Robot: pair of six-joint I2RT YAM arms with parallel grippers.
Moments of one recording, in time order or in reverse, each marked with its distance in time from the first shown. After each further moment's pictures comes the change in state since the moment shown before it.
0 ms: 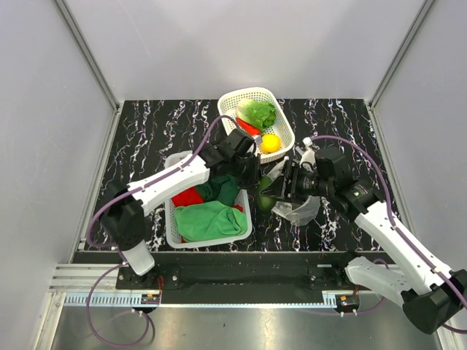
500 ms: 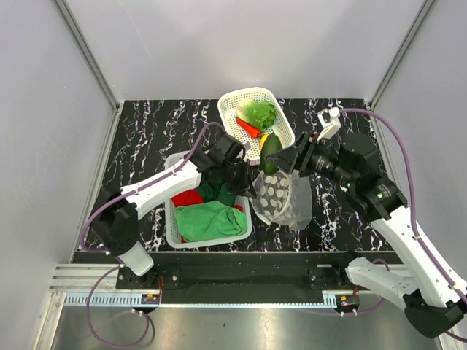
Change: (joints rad) left arm 0.048 -0.083 -0.163 0.045 0.021 -0.023; right arm 0.006 -0.051 0.198 0.149 0.145 -0.100
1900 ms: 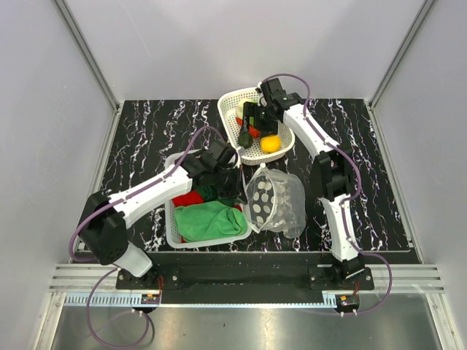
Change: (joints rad) left arm 0.010 -0.104 -0.091 -0.039 0.002 0.083; right arm -0.130 1.422 1.112 -0.450 0.101 -0.313
